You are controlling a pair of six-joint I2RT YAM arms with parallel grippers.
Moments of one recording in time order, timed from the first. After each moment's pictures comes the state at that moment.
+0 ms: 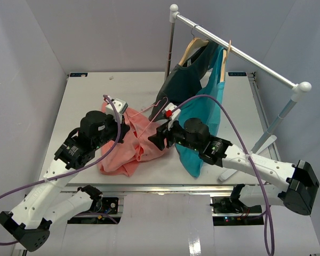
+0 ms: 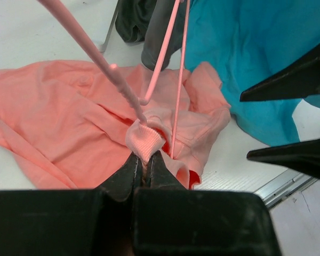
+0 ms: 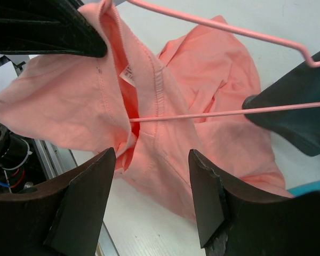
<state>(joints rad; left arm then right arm) -0.60 0.85 1.03 -0.60 -0.03 -0.10 1.04 1.21 0.90 0.12 -0.03 0.14</state>
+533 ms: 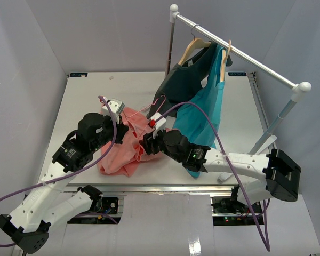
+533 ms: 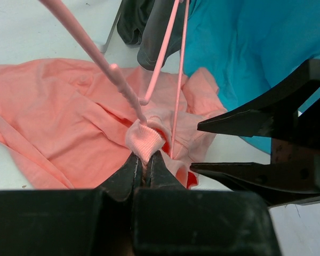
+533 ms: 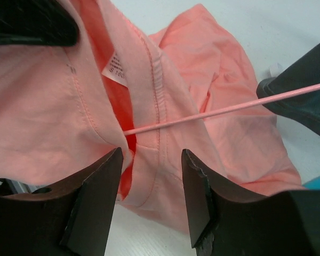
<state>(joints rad) -0.60 0.82 1.02 -0.60 -0.05 -0.14 1.19 1.39 0.89 0.27 0.28 0.18</state>
